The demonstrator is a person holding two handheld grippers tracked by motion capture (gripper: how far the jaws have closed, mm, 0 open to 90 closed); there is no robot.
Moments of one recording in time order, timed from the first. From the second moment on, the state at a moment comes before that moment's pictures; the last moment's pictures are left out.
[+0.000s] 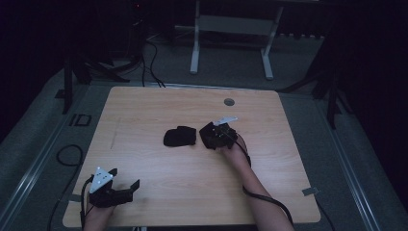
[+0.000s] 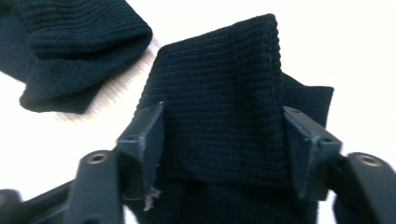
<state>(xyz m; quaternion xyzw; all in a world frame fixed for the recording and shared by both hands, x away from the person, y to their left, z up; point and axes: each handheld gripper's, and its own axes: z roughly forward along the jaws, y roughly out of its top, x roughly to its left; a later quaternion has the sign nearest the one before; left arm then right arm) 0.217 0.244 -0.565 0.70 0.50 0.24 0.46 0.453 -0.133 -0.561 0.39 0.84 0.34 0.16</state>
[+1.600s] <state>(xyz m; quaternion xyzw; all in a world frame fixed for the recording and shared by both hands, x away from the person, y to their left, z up) 0.218 0.234 -0.563 0.71 0.49 0.24 0.45 0.276 -0.186 -0.516 0.33 0.84 0.39 0.16</state>
